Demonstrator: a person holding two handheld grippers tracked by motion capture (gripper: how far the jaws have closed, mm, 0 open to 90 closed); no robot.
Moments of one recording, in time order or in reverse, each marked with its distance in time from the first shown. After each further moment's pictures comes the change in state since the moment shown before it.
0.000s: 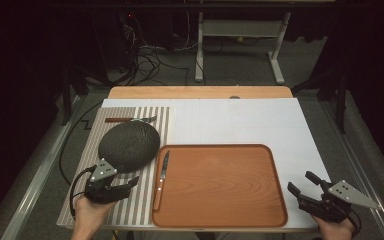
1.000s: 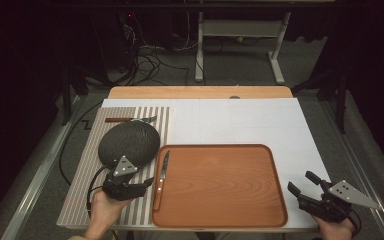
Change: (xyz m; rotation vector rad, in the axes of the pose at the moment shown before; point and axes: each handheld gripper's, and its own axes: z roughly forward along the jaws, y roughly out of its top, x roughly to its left) left arm -0.031 0.026 0.031 0.132 -0.039 0.089; right arm 0.000 0.000 0.000 -0.001 0.002 -0.003
